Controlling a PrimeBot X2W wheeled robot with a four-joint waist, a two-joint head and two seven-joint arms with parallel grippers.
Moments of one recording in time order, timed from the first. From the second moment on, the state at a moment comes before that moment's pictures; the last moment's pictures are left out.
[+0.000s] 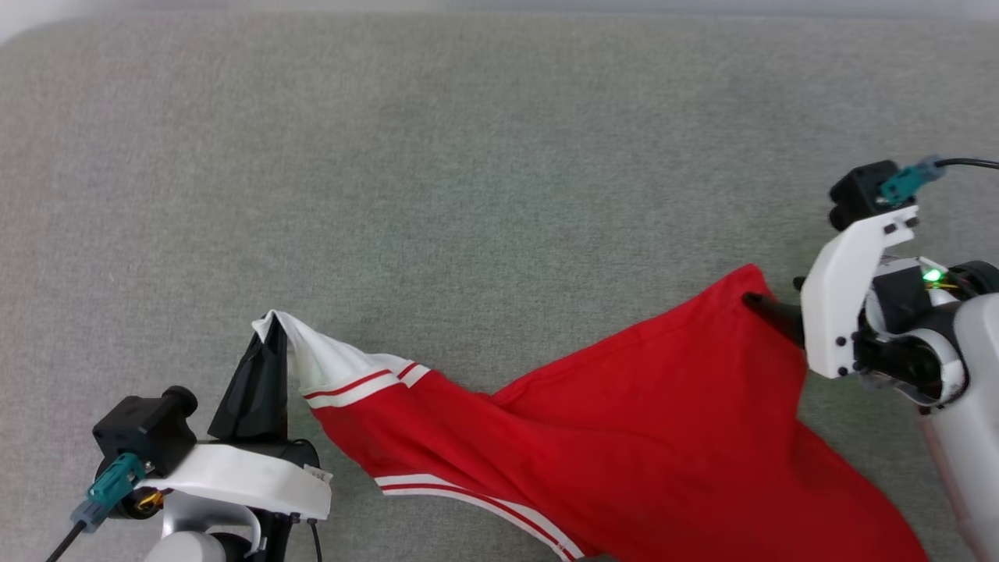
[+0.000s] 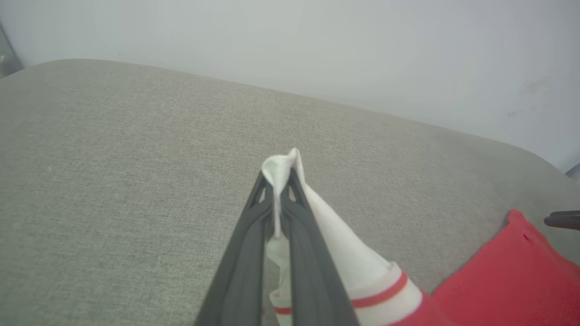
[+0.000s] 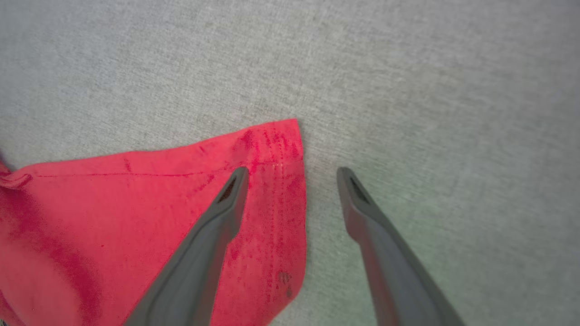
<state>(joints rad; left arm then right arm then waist) -0.06 0.39 -0.29 -0.14 -0.63 0.20 -0.16 -0.56 -0.37 0.25 0.27 0.56 0.13 0.86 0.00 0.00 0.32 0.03</state>
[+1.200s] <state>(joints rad) -0.53 0.47 -0.21 0.03 -0.64 0.12 -0.12 -0.74 -0.26 0.12 0.32 0.39 0.13 0.36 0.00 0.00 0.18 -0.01</state>
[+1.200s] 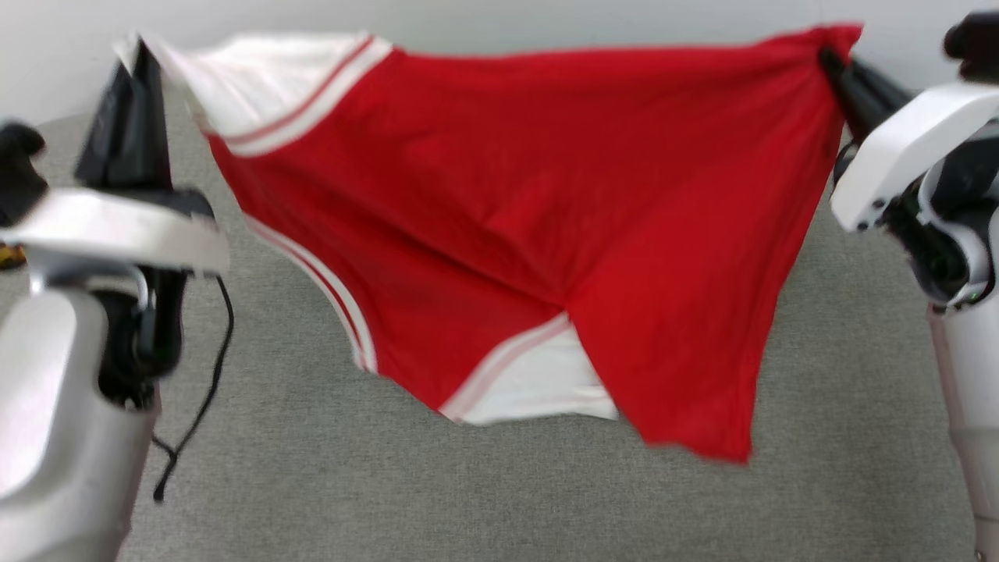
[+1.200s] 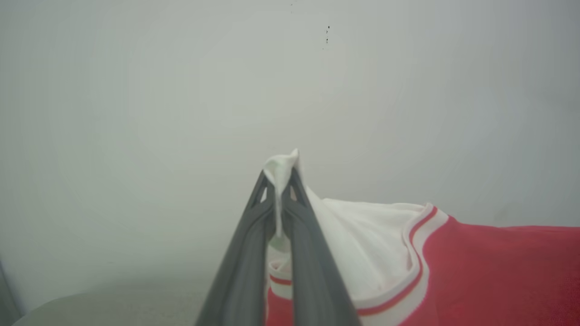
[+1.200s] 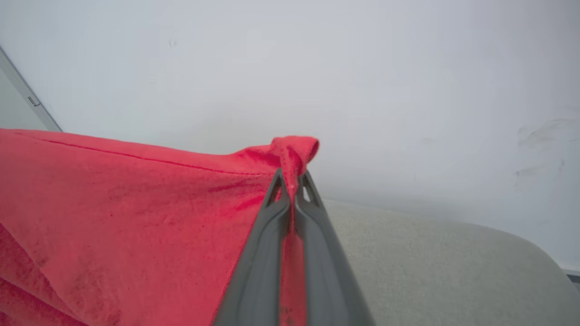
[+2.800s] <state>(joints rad) -1.58 0.41 -0.25 0.81 -0.64 -0.09 -0.13 -1.69 -0.27 0.26 0.87 0.52 0.13 0.11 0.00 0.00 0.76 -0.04</state>
